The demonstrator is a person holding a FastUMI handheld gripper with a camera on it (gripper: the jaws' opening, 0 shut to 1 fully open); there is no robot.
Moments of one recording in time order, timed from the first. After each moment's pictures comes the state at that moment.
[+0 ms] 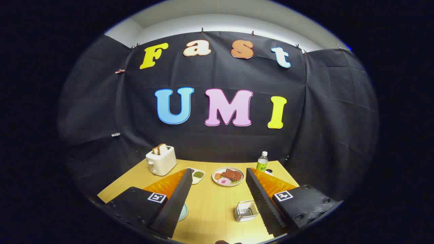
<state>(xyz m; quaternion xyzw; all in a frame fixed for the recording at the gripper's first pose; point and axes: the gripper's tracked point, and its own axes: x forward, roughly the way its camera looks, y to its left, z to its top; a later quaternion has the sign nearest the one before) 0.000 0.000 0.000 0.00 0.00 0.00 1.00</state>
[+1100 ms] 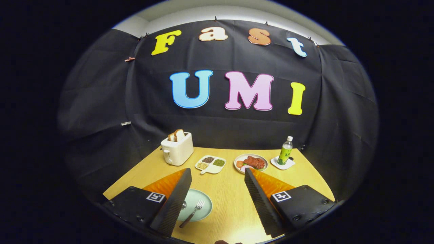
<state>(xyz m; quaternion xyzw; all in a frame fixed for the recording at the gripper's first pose) 0.036 0.095 -0.056 0.00 0.05 0.04 1.00</state>
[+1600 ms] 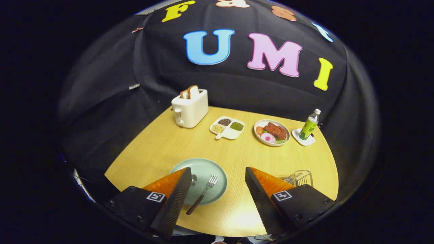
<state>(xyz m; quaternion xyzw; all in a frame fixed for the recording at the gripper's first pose) 0.065 0.154 -0.158 -0.06 0.25 0.11 0.96</state>
